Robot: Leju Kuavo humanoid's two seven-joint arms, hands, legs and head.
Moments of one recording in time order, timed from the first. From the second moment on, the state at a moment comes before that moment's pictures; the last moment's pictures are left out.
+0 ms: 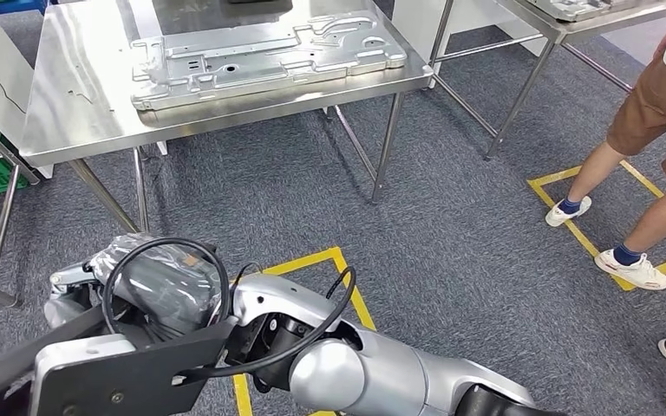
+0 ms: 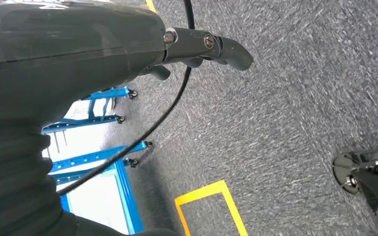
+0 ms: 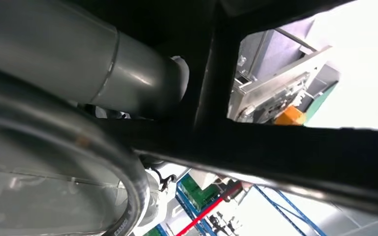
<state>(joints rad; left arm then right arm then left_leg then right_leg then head) -0.08 -0.18 1.06 -0.18 -1.31 -0.07 -0.23 -0.55 0.14 1.02 -1.37 0.29 -0.05 -0.22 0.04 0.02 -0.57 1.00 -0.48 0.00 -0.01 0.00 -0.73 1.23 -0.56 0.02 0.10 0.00</state>
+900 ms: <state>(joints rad) -0.08 -0.18 1.06 -0.18 -1.31 -0.07 -0.23 -0.56 0.14 1.05 -1.37 0.29 -0.05 -0.22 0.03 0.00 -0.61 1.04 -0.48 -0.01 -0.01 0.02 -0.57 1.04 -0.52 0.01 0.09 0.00</state>
